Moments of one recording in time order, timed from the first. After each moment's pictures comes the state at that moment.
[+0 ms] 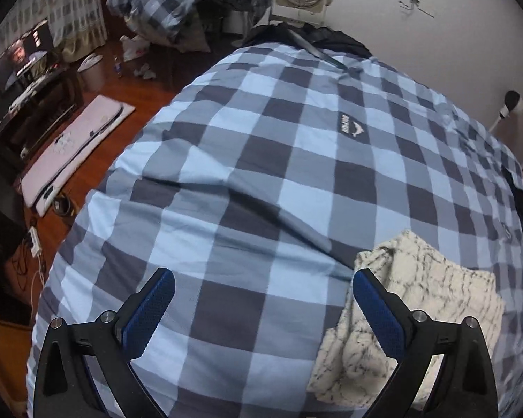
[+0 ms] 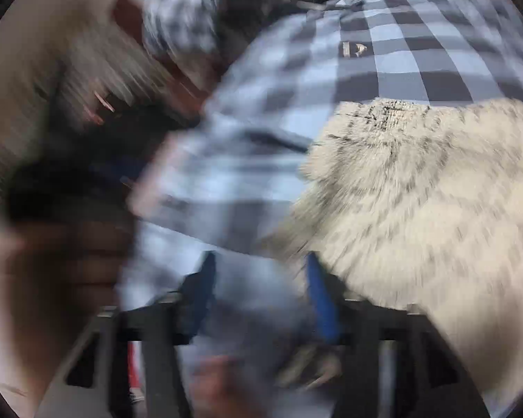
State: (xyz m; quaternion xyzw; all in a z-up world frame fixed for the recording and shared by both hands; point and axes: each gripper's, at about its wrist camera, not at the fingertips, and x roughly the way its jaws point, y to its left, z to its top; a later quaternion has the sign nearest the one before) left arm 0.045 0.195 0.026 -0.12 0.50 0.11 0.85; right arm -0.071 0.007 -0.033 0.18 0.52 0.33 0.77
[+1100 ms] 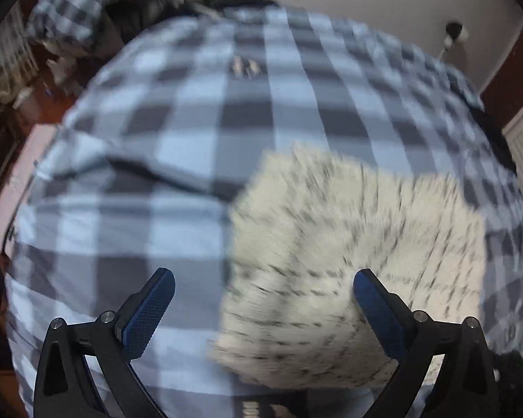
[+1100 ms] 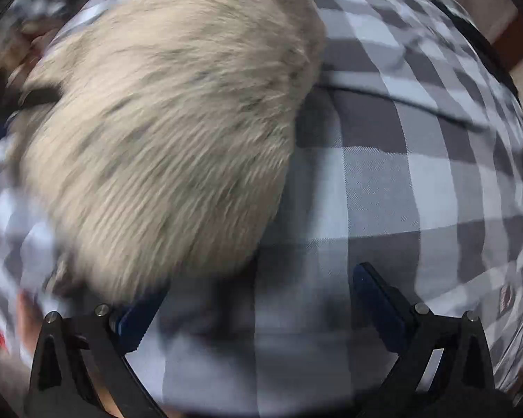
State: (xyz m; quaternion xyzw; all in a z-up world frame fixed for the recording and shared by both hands) left arm 0.032 0.088 -0.001 -0.06 0.53 -0.01 0.85; right arm -0.097 -0.123 -0.072 -0.02 0.63 0.06 0.77
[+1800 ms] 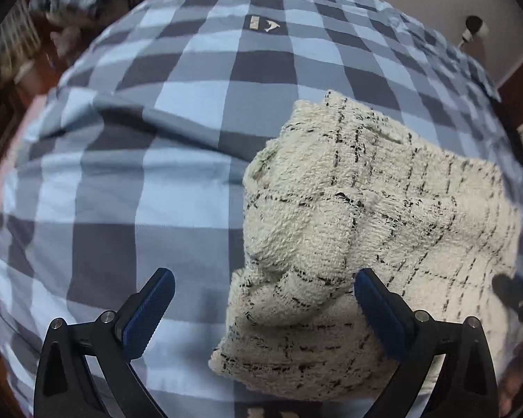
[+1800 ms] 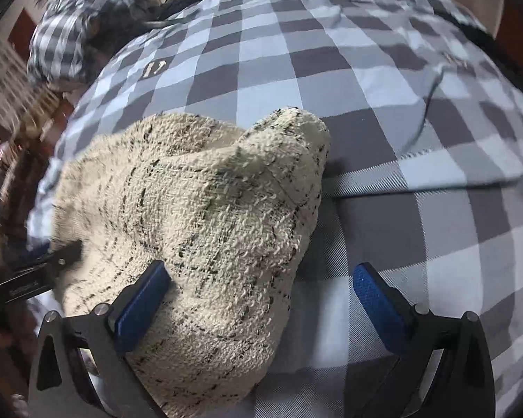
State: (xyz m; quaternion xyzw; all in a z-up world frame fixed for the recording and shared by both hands) left arm 0.041 0.097 -0.063 -0.09 0.60 0.00 0.80; right arm -0.030 -0.177 -0.059 0.09 0.57 0.09 0.81
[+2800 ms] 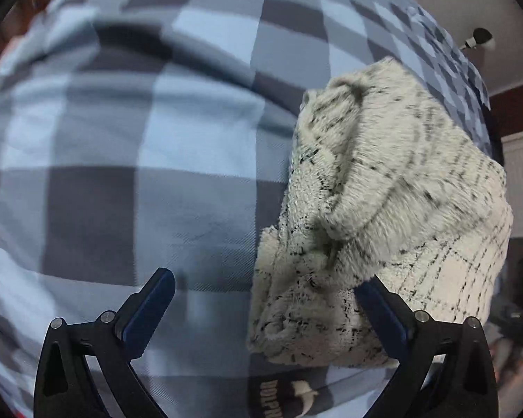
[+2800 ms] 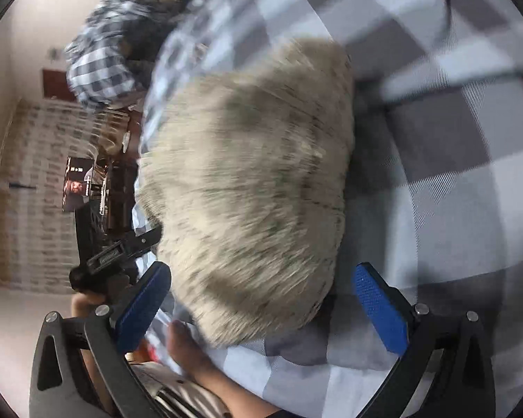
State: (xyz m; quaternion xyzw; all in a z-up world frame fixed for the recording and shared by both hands) left arm 0.042 0.143 -0.108 -0.19 0.66 -0.05 0.72; right arm -0.031 -0.222 -0.084 0.30 0.63 0.22 0.68
